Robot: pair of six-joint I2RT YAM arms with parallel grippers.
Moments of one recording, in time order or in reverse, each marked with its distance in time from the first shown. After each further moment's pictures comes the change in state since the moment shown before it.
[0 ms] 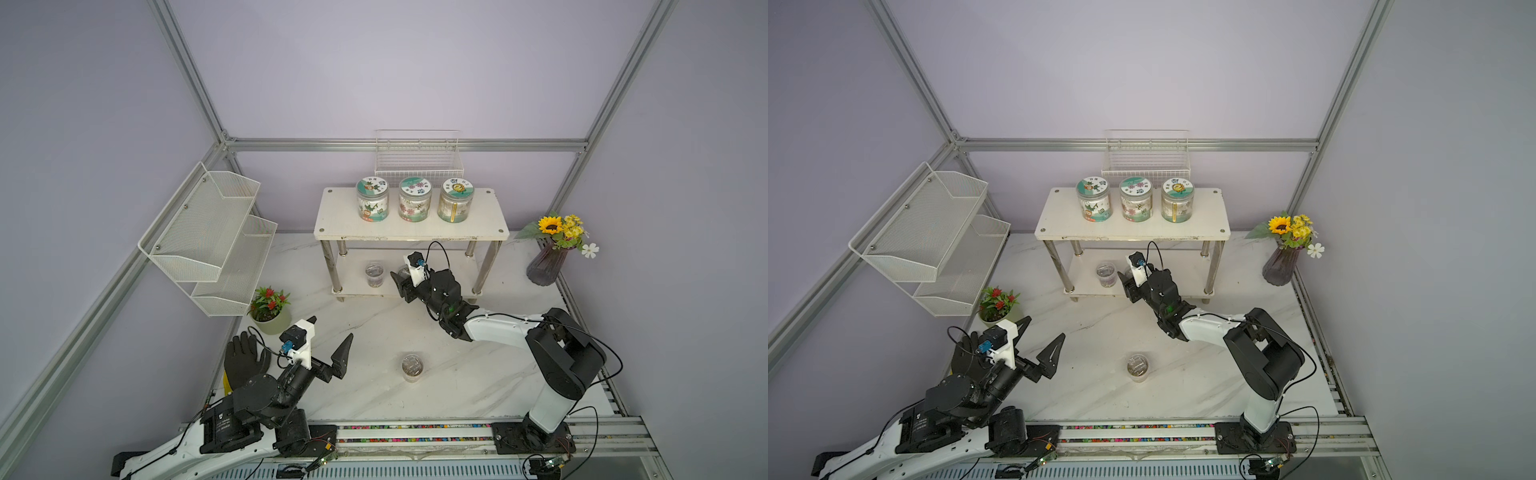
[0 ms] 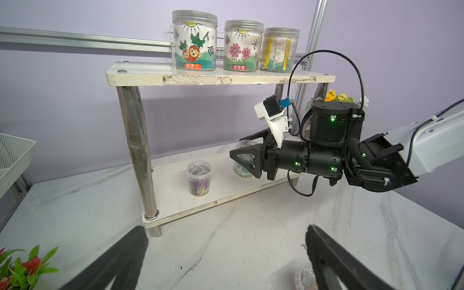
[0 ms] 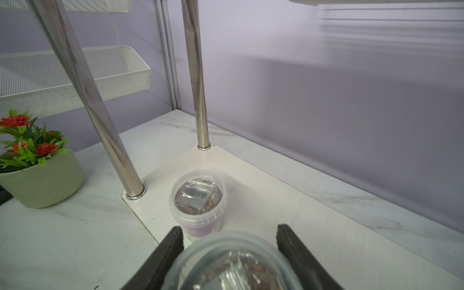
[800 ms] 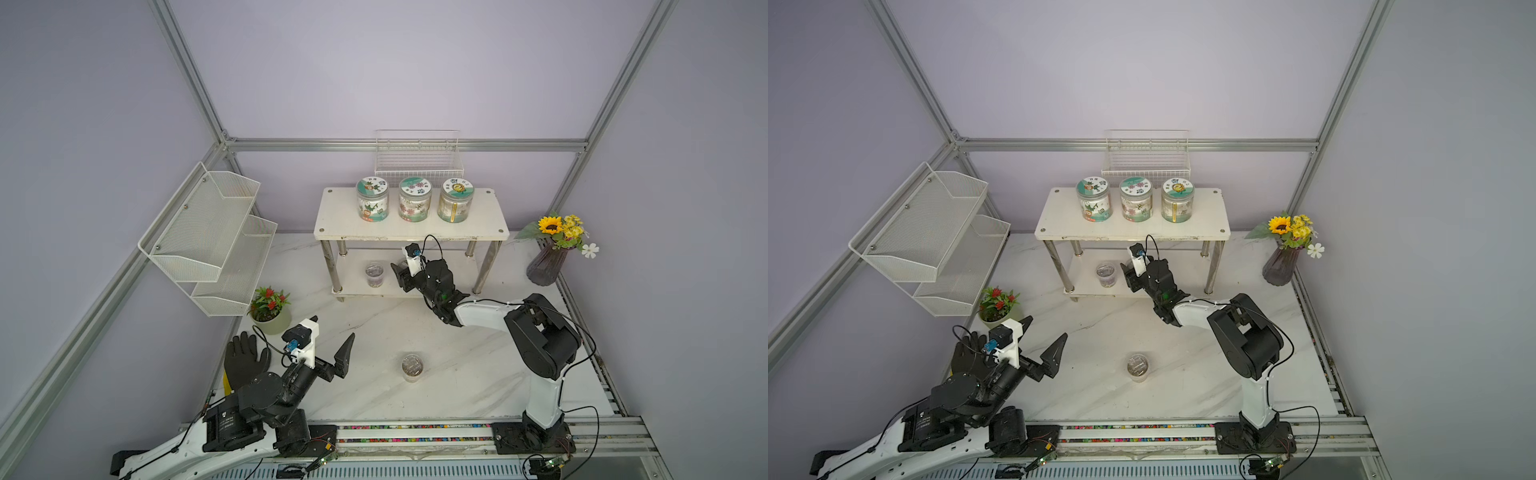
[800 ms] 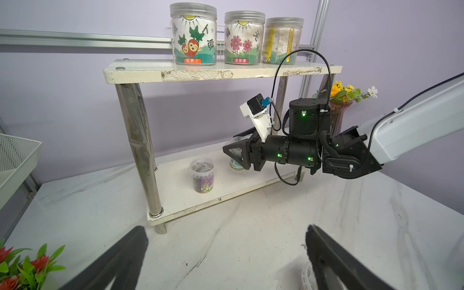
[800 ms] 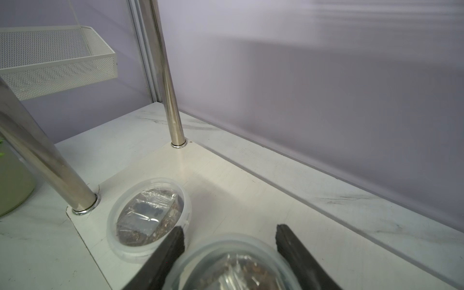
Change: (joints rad) left arm 0.000 0.029 0.000 -0.002 -0.014 0.015; right arm -0.061 0.173 0.147 -0.020 -0.034 -0.003
